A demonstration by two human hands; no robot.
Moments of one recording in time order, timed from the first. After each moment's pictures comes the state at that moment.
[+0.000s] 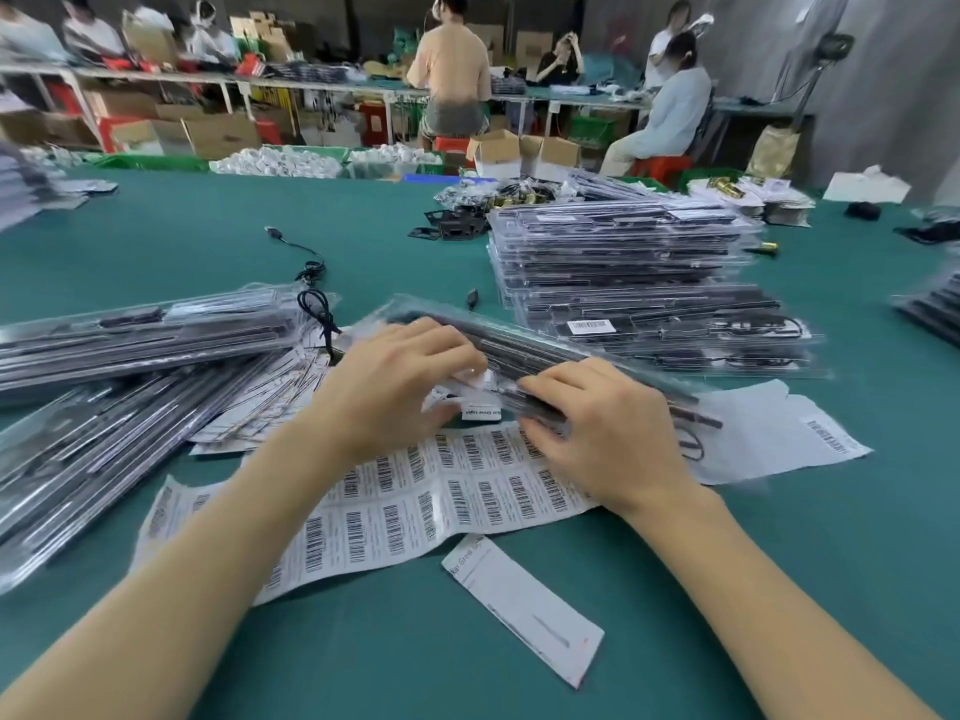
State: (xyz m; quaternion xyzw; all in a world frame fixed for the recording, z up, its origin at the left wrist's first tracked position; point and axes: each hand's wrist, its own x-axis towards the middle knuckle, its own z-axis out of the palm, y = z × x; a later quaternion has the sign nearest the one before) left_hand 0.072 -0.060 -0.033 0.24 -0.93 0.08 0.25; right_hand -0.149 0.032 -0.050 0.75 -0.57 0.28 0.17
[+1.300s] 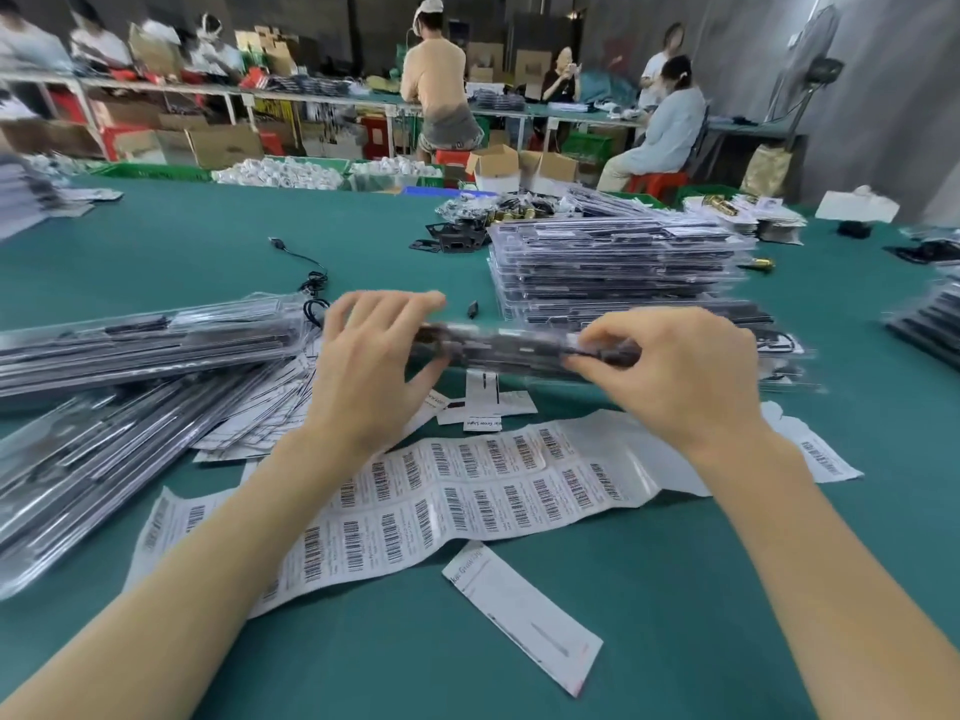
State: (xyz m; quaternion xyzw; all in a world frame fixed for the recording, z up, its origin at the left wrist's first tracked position) left_hand 0.070 -0.072 -0.043 0.39 -0.81 0.14 0.41; right_hand -0.179 0.030 0.012 0.68 -0.63 0.31 0.21
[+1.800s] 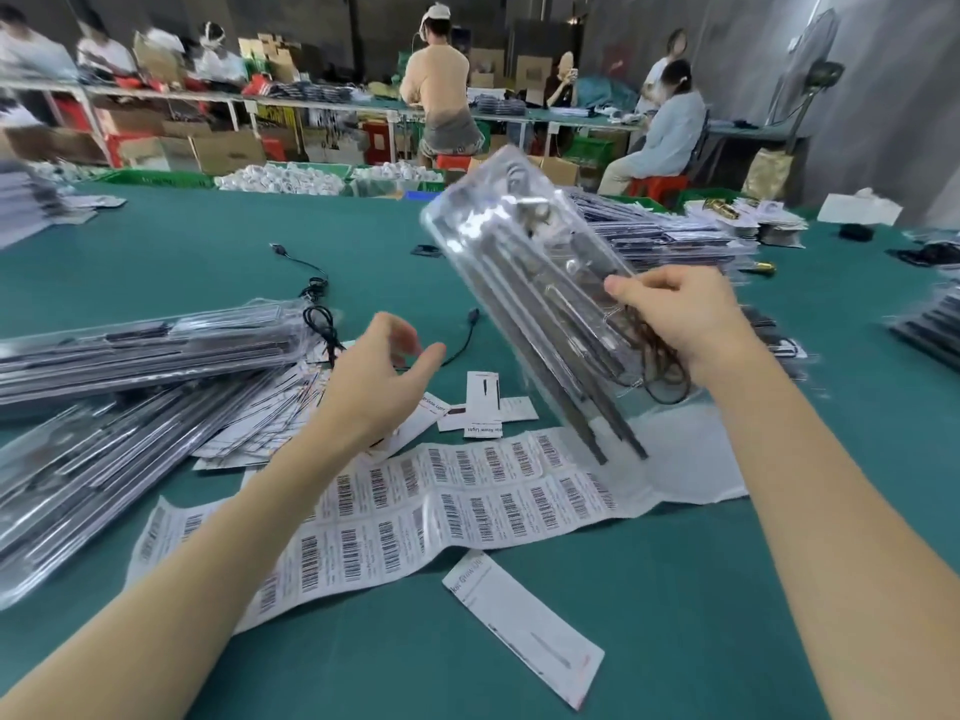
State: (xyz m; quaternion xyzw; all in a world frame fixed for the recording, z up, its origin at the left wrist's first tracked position) left_hand 0.064 -0.077 -0.042 0.52 -0.72 -0.24 0.39; right_hand -0.206 -0.024 0.038 0.46 -0.73 0.48 -0.17
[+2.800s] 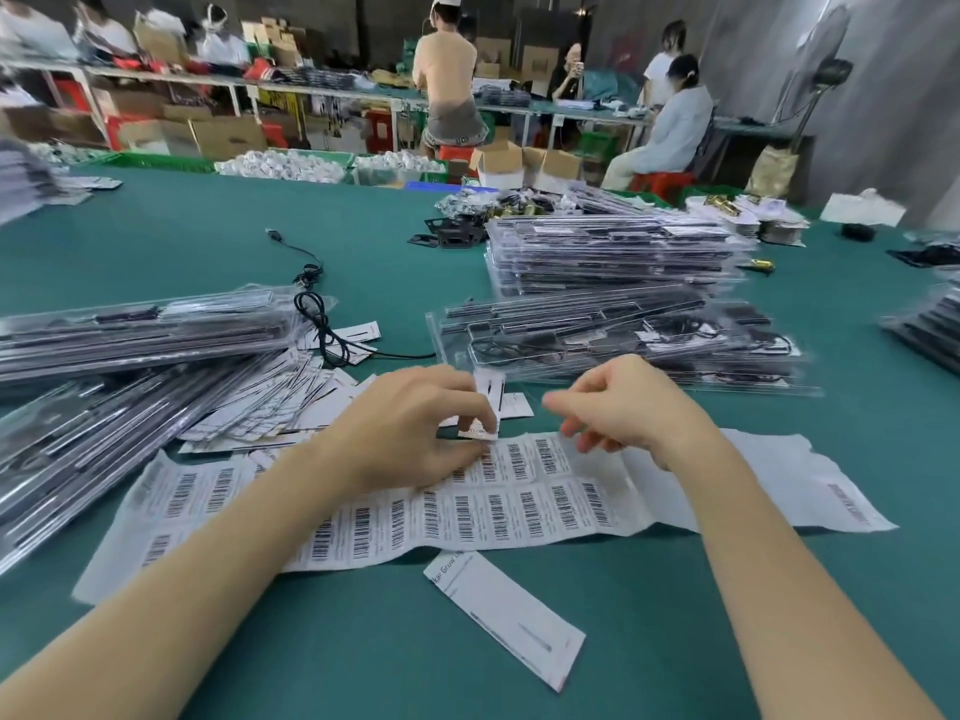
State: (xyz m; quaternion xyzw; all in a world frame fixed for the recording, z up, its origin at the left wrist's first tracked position) left_hand 0.055 -0.040 -0.045 0.27 -0.93 -0.04 0.23; right_hand -0.174 0.012 -0.007 0.52 -0.75 0.26 -0.31
